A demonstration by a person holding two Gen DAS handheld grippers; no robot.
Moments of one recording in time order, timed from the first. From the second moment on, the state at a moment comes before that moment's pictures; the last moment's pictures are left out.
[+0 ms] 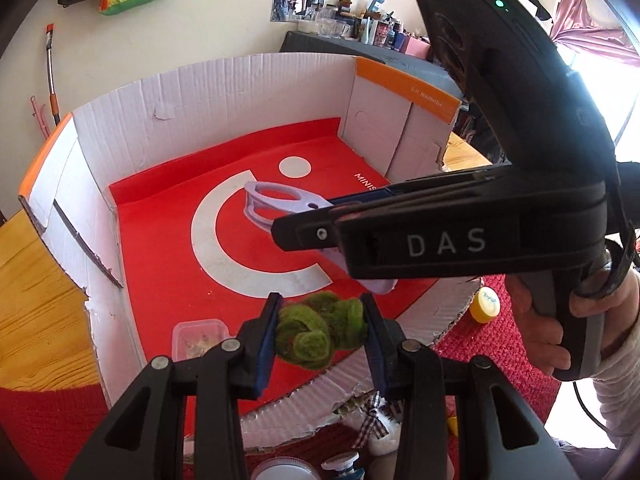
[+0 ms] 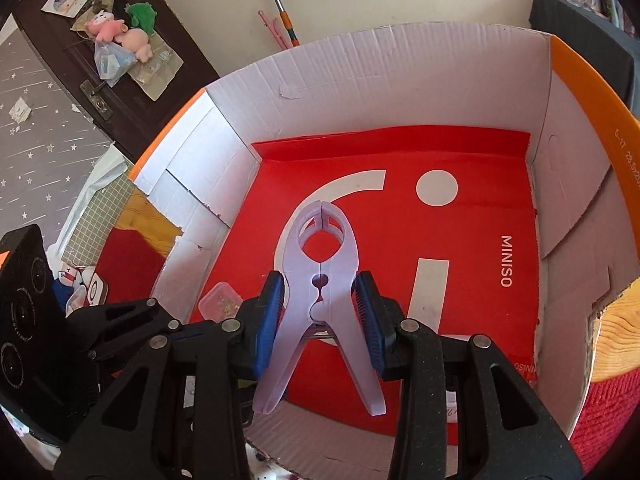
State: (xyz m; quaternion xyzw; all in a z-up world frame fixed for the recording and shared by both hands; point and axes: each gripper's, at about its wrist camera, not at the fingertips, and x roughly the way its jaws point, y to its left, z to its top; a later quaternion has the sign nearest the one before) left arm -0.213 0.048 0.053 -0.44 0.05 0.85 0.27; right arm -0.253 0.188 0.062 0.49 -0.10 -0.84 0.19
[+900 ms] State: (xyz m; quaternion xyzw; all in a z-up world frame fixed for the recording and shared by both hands) left arm -0.232 0.060 0.033 -0.49 0.06 0.83 0.27; right arm -0.276 0.179 0.045 0.53 -0.04 -0.83 0.16
